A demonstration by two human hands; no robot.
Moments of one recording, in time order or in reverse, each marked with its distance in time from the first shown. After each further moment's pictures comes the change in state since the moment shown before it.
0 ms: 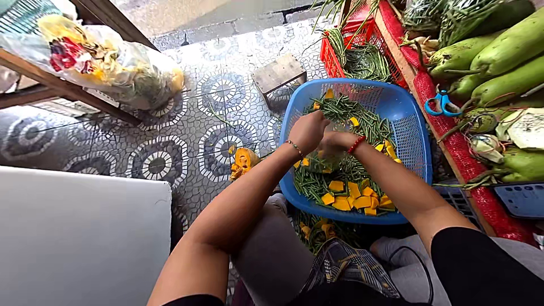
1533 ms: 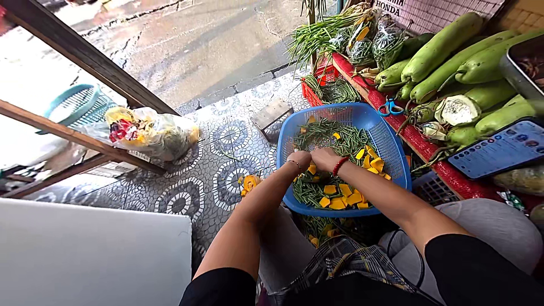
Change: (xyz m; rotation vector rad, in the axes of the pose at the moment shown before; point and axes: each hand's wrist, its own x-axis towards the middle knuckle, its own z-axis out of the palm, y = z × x) left_hand 0.003 -0.006 0.061 0.674 -0.368 -0.074; right_hand -0.068 -0.023 0.042 -0.044 0.353 0.211
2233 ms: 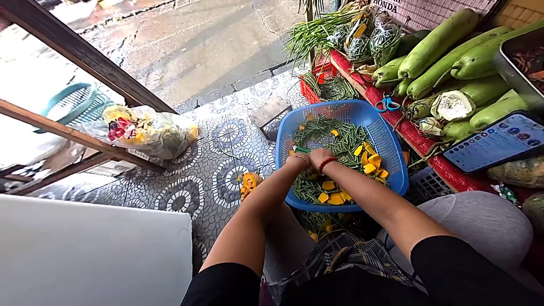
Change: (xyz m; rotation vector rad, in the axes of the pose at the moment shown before) left_hand -0.009 0.023 -0.003 0.031 -0.209 -0.172; right_hand -0.021 -0.032 -0.002 0.097 -0.132 0.232
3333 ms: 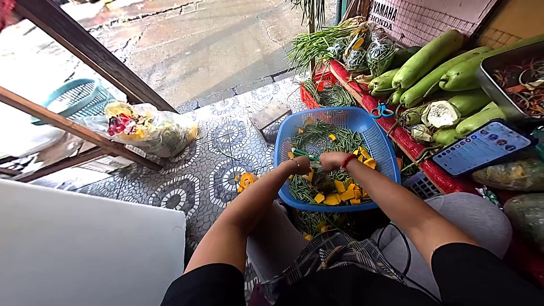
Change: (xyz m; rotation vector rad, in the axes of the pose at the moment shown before) left_hand -0.022 -0.011 0.000 -0.082 -0.031 0.317; right_hand -0.032 0.040 -0.028 -0.059 -0.189 -0.190
